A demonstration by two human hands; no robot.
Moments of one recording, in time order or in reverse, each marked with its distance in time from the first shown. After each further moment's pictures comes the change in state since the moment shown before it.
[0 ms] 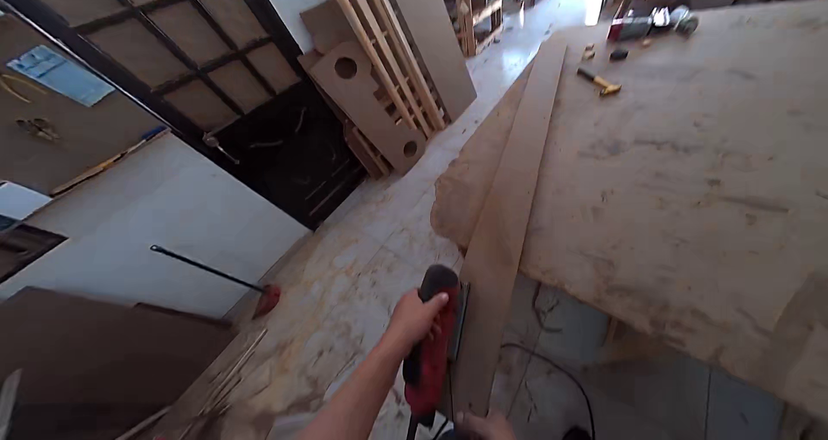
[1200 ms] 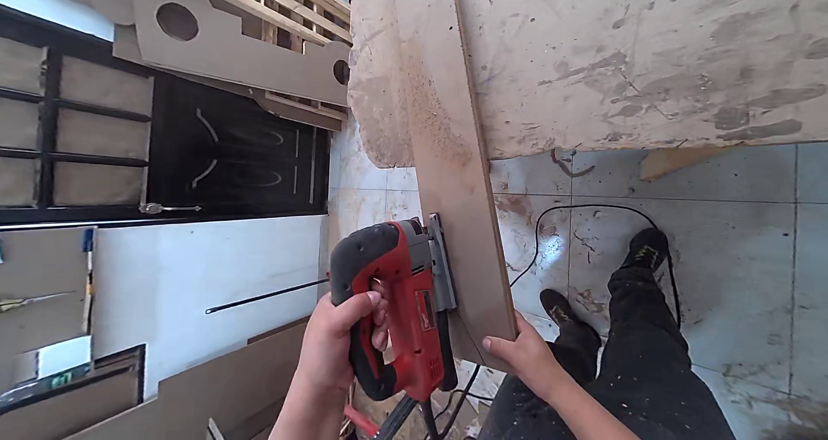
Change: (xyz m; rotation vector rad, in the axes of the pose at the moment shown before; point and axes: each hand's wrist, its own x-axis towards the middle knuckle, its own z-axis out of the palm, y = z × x) left_hand 0.019 -0.006 -0.004 -0.233 -0.101 0.018; right_hand 0.029 0.010 0.008 0.439 0.133 -0.130
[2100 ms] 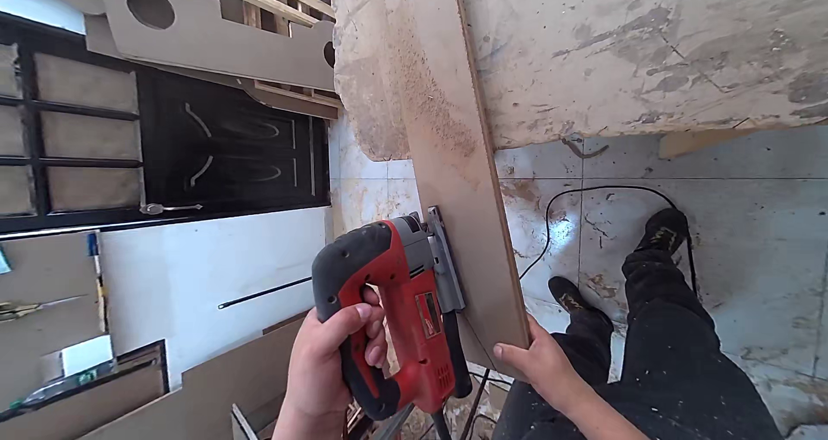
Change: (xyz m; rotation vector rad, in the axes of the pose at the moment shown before) left_hand 0.008 0.003 0.000 -0.047 0.022 0.021; right_hand 0.001 0.000 0.001 0.044 0.017 0.002
